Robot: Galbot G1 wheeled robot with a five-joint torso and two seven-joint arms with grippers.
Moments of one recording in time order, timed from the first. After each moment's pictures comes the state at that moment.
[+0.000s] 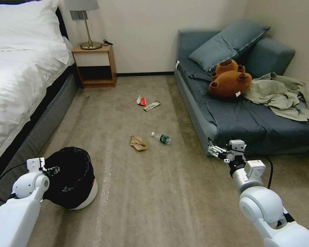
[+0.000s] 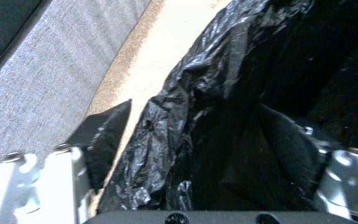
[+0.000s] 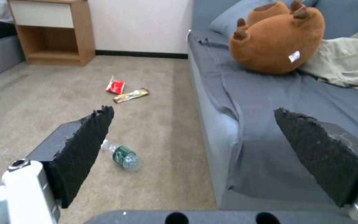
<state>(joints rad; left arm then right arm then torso) 1.06 -0.96 -0.61 -1.41 -0.63 0.70 -0.36 -1.32 0.98 0.40 2.10 0.50 -0.26 0.34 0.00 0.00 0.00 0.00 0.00</state>
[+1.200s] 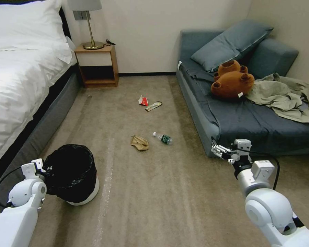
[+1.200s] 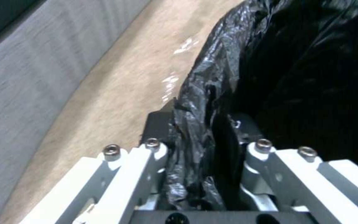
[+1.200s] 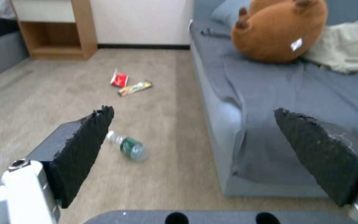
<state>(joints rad) 1.12 -1.00 -0.69 -1.49 -0.65 0.53 -0.25 -1.39 0.98 0.44 2.17 0.56 -0.30 0.36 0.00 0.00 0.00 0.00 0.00</state>
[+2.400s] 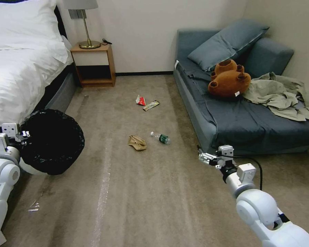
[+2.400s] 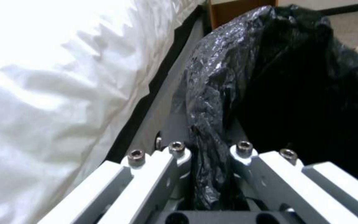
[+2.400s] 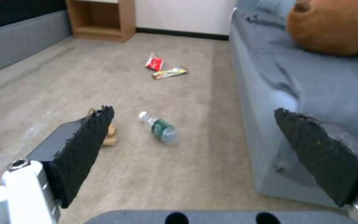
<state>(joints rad) 1.18 -0.84 -0.82 -1.78 -0.55 0.51 -0.21 -1.31 0.94 0.29 2.04 0.52 -0.22 0.23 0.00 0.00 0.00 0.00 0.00</state>
